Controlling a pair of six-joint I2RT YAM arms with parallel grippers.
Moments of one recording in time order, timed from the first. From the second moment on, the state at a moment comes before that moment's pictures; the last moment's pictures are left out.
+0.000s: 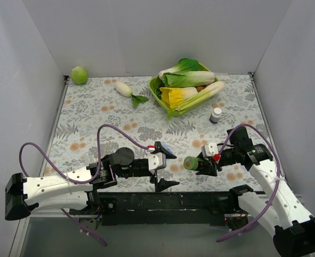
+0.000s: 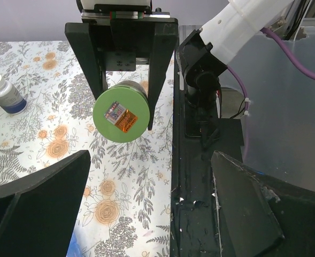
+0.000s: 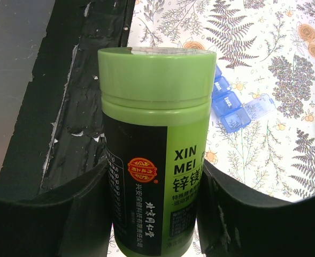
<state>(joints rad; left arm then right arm) -1.25 0.92 0.65 0.19 0.26 0.08 0.32 0.81 0.71 -0.98 -1.12 -1.18</state>
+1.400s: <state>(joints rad) -1.24 1.22 0.78 0.30 0.22 0.07 0.32 0.80 0.71 -1.01 -1.11 -1.17</state>
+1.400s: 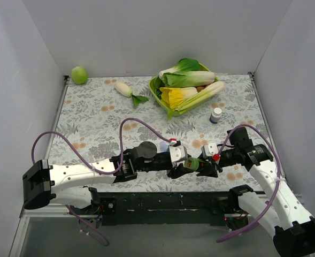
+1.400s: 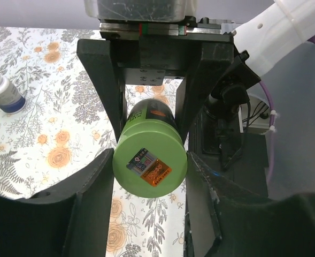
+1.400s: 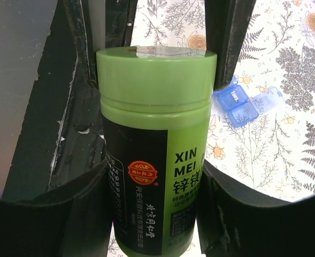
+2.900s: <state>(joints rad) -1.22 0.99 0.68 0.13 0.22 0.08 0.31 0.80 0.71 -1.00 -1.11 -1.13</state>
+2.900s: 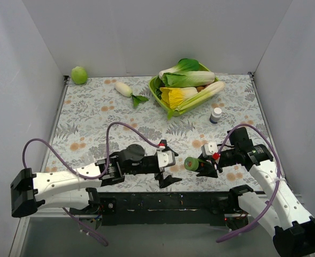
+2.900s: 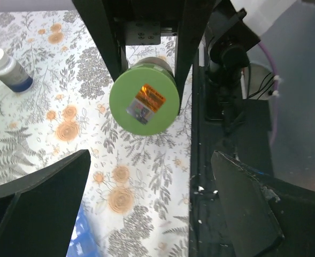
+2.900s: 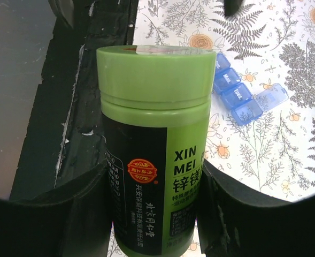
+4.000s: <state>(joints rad) -1.22 1.19 0.82 0.18 0.07 -0.52 0.31 0.79 0.71 -0.96 -1.08 -1.01</state>
